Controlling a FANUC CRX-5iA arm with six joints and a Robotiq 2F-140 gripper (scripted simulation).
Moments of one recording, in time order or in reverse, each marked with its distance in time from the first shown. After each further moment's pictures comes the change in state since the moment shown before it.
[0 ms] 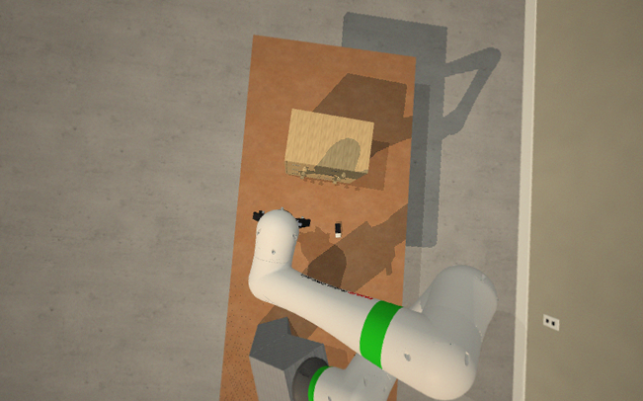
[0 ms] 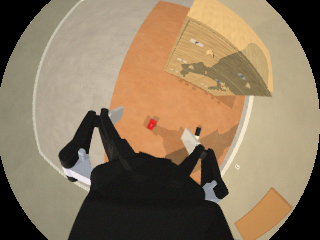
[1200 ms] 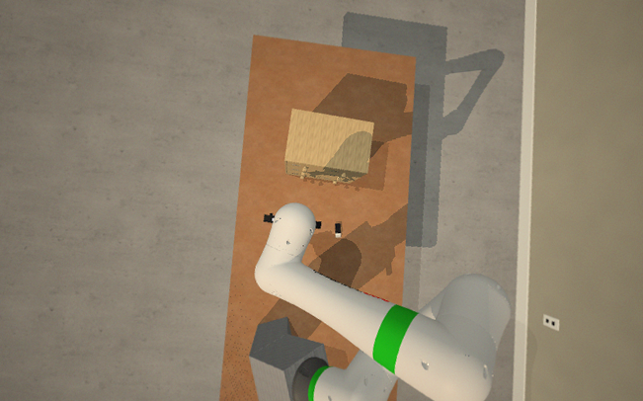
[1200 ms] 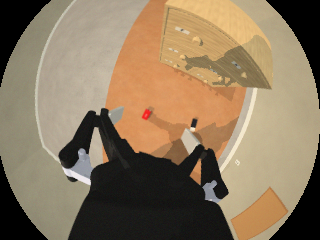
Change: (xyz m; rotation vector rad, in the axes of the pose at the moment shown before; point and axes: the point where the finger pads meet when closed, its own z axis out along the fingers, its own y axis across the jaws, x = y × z) arm -0.009 0.039 -0.010 0.005 -0.095 0.000
